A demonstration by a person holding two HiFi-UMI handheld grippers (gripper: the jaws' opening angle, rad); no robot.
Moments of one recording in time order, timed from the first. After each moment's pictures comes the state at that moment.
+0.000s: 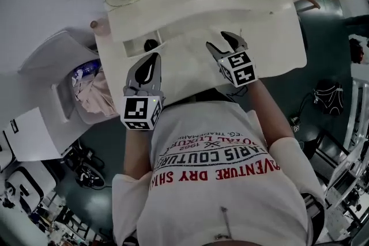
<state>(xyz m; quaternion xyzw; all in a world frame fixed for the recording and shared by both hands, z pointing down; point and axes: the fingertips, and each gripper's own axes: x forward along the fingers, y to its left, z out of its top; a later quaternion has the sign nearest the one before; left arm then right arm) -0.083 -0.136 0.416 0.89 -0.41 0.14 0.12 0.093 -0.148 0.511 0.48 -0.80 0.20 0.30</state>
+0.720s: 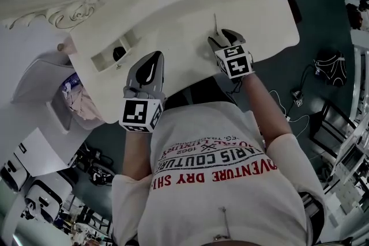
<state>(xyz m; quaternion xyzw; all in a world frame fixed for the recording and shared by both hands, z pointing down) 0.047 -0.123 0.439 0.92 -0.31 0.15 0.15 0.222 -0.104 0.592 0.54 -0.71 0.30 0.34</state>
